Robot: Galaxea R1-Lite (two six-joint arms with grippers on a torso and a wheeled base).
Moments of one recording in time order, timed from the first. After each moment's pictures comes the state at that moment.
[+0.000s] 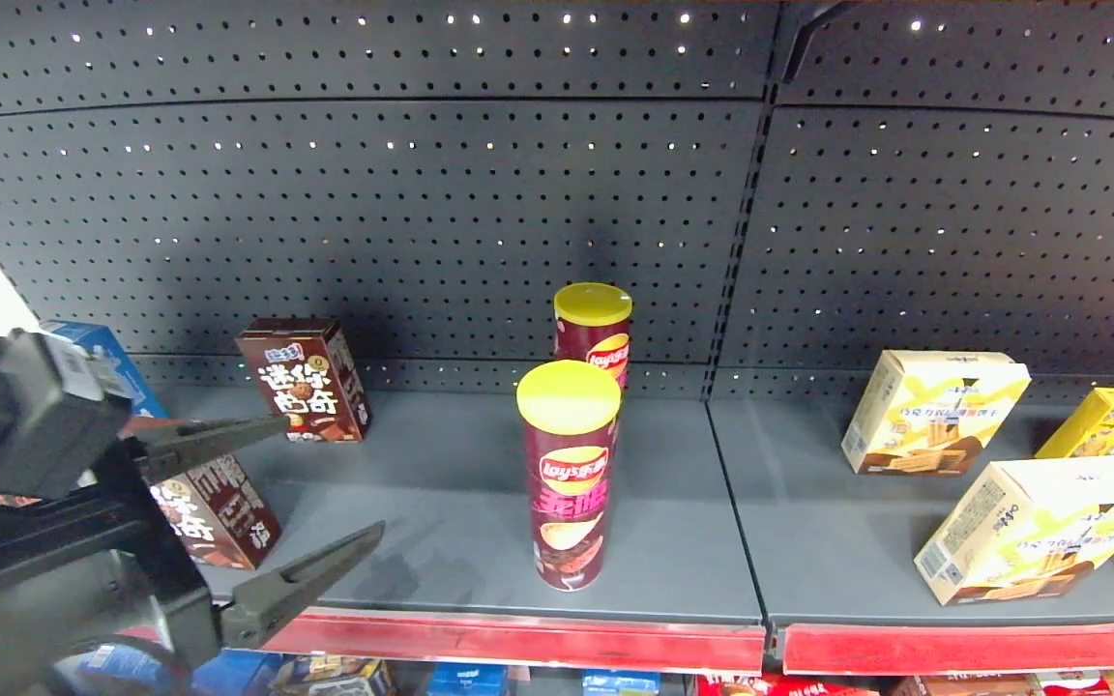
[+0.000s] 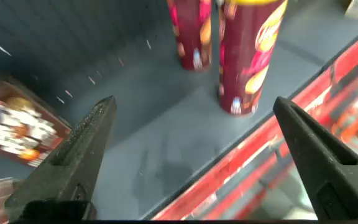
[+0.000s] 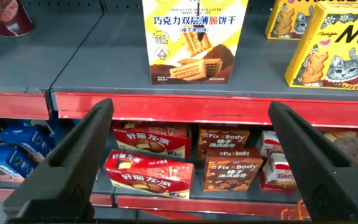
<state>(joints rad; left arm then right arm) -0.41 1.14 -0.49 -0.44 -0.21 0.23 0.00 0.00 0.00 0.00 0.00 0.00</state>
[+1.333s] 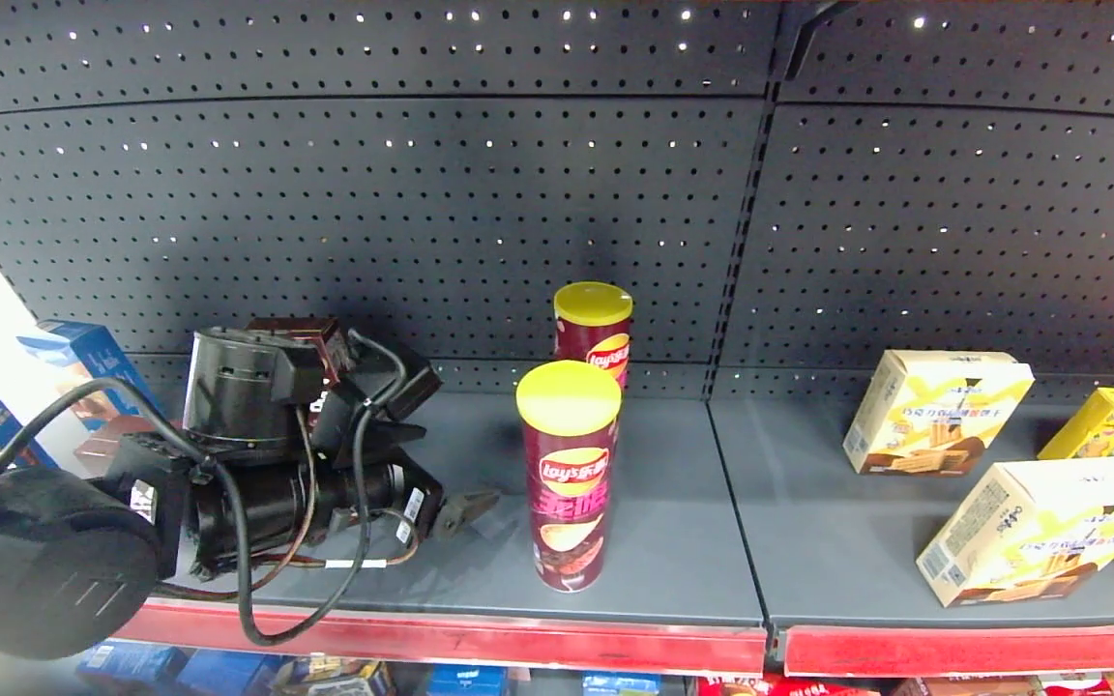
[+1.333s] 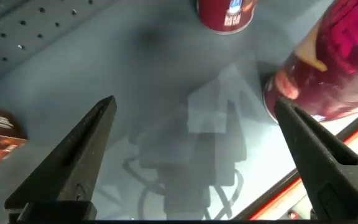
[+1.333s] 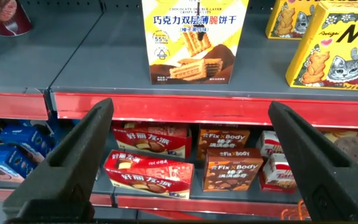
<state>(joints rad) -0.40 1.69 -0.75 -0.44 -0.14 0.22 0.00 0.00 0.00 0.00 0.00 0.00</state>
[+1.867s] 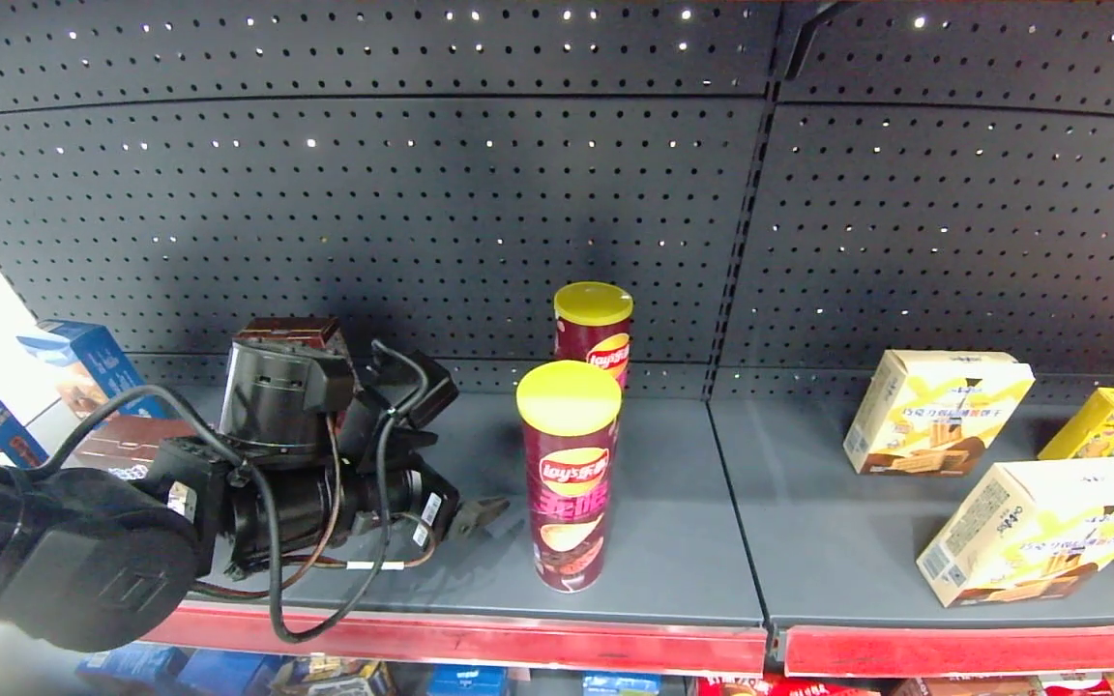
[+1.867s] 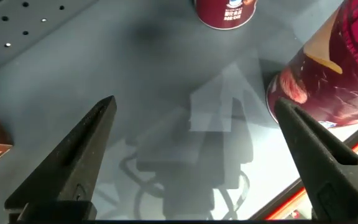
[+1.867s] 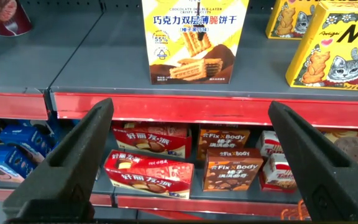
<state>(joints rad) -0.42 1.74 -0.76 -0.47 -0.13 0.22 0.00 0.00 0.00 0.00 0.00 0.00</state>
